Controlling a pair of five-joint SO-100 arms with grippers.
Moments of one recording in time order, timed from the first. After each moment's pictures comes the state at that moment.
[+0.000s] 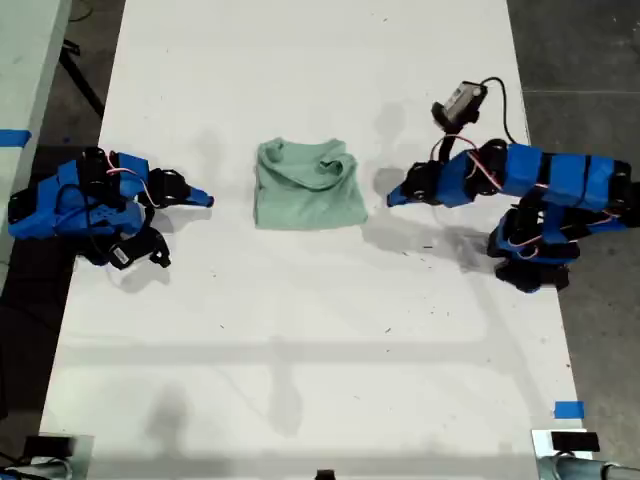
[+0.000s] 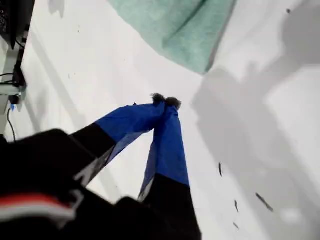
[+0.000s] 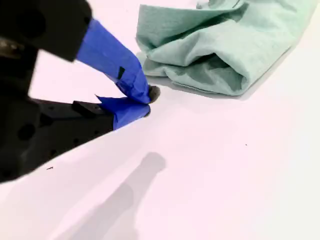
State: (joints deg) arm 0 -22.6 195.9 173.6 71.5 21.7; arm 1 13.5 128.1 129.7 46.2 -16.0
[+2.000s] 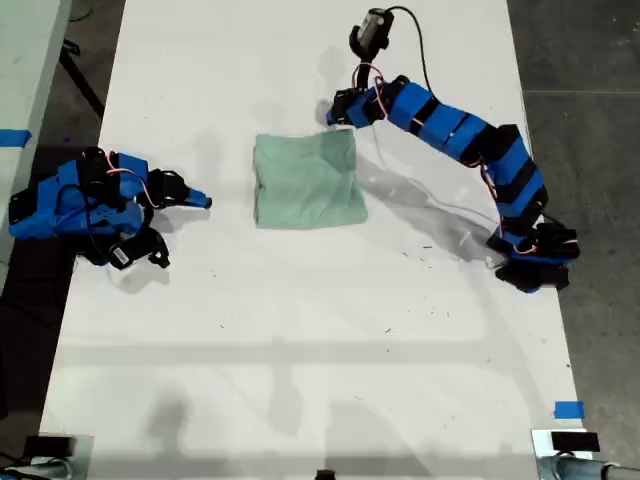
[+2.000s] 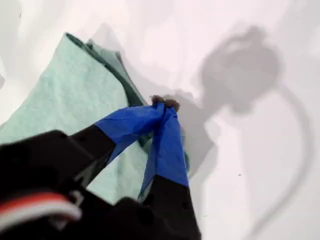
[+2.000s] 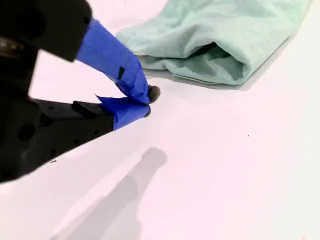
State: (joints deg) arm 0 -22.9 196.0 173.8 73.6 21.6; arm 1 37.6 48.1 44.0 47.3 -46.8
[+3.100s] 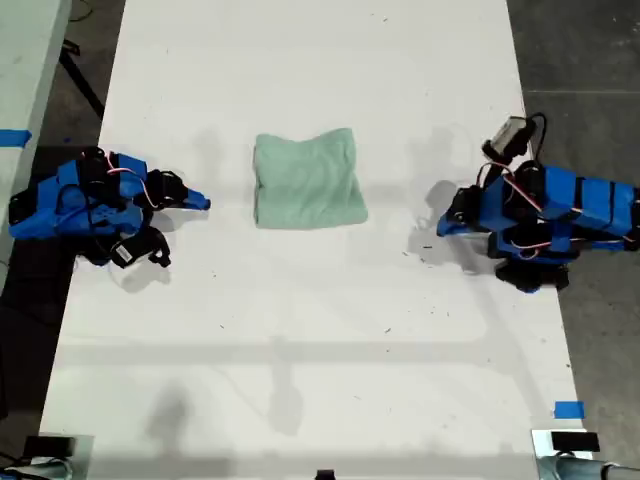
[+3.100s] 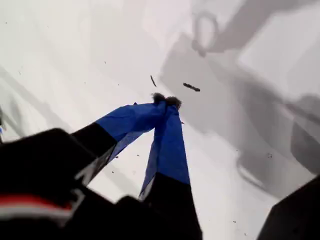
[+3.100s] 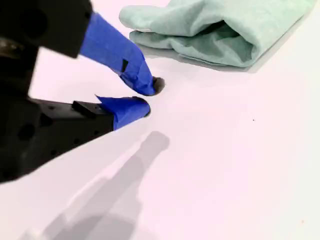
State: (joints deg) arm 0 -23.6 196.1 173.8 77.4 18.1; arm 1 9.2 171.6 159.7 73.0 6.1
